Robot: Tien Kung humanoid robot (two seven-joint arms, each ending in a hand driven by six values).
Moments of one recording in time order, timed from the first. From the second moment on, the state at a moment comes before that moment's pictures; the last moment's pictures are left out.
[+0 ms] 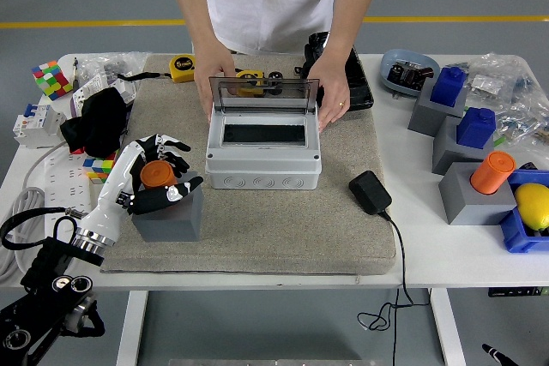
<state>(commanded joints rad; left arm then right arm) -0.13 0.29 -0.95 -1.23 1.15 0.24 -0.59 0.15 -0.16 0.98 0.21 -0.65 0.00 -0.15</state>
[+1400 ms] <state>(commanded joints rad) -0.15 0.28 -0.91 -1.20 1.12 0.26 -0.62 0.15 -0.16 0.97 0.21 -0.65 0.00 -0.15</state>
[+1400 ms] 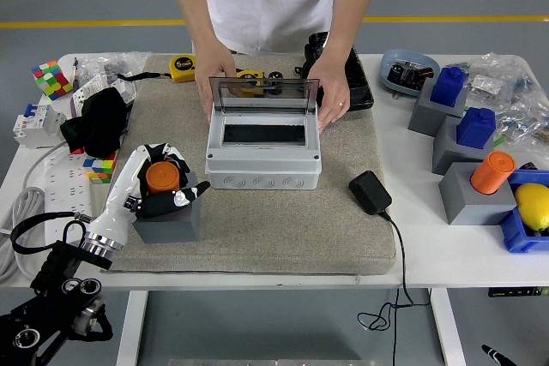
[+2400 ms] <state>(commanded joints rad) -0.41 0.39 -0.83 -1.37 1.38 0.23 -0.41 0.15 -0.16 0.95 0.21 -0.63 0.00 -0.15</state>
